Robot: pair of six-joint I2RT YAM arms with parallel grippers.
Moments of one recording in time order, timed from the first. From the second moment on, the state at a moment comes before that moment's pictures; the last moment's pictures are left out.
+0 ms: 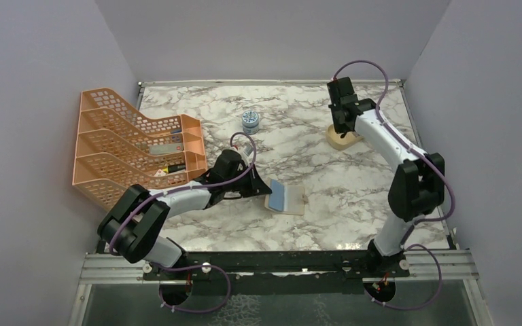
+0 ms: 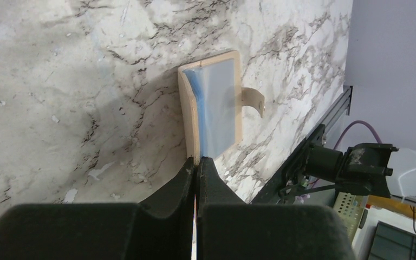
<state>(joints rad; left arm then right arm) -0.63 1.45 0.58 0.23 0.43 -0.85 0.30 1.82 1.54 -0.70 0.45 0.03</state>
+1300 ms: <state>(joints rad) -0.63 1.44 0.61 0.06 0.22 -0.80 0.46 1.42 0.73 -0.10 -0.58 0.53</state>
